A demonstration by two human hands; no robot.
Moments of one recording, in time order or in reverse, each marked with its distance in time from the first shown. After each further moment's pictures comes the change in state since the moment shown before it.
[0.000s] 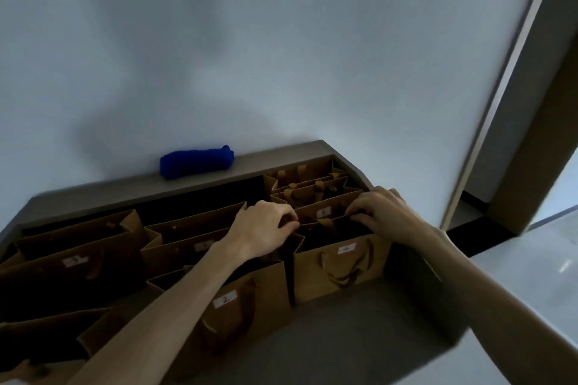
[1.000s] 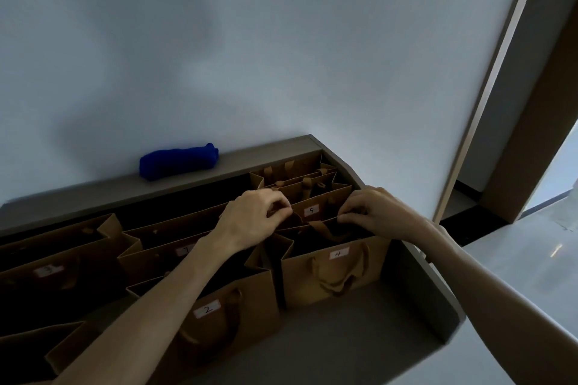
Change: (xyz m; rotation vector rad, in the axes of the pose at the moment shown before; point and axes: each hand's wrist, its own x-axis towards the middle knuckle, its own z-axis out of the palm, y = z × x) left_hand 0.023 0.002 0.002 -0.026 0.066 0.027; right_hand 0.000 0.019 0.001 0.172 -0.066 -0.064
